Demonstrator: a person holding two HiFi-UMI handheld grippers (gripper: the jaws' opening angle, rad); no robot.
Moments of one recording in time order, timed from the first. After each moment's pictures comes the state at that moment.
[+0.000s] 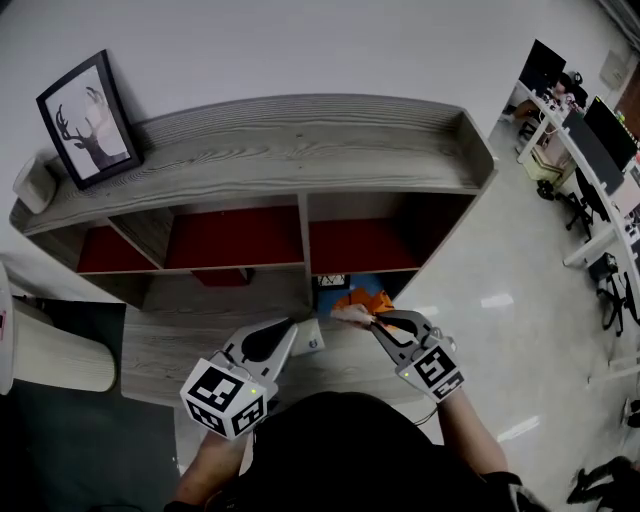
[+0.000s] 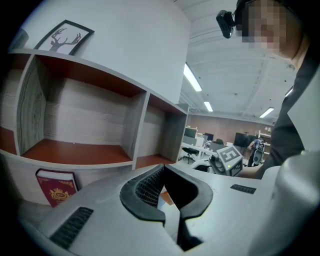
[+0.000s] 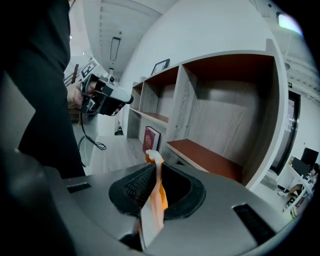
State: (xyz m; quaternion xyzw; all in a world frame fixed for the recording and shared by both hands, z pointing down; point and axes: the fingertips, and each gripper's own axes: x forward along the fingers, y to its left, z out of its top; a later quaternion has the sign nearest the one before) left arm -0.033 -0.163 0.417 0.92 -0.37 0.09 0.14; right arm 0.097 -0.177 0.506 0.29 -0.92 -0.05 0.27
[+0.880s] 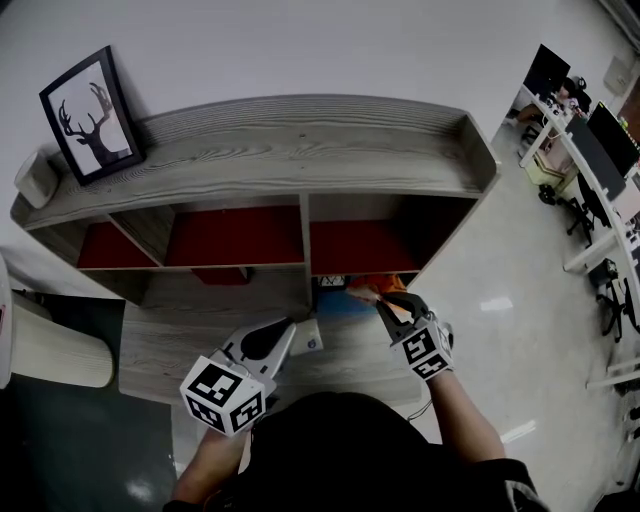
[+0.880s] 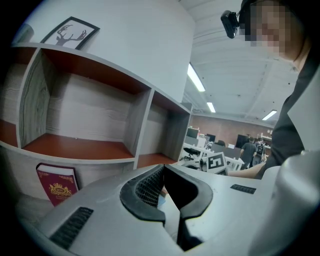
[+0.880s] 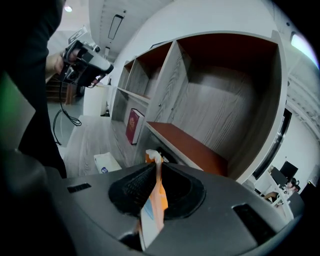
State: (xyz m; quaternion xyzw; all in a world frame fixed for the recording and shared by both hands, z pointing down) left arm -0.036 -0.166 0.425 0.91 -0.38 0.08 0.15; right arm 0.124 -0.235 0.546 0.36 -0.87 -0.09 0.33
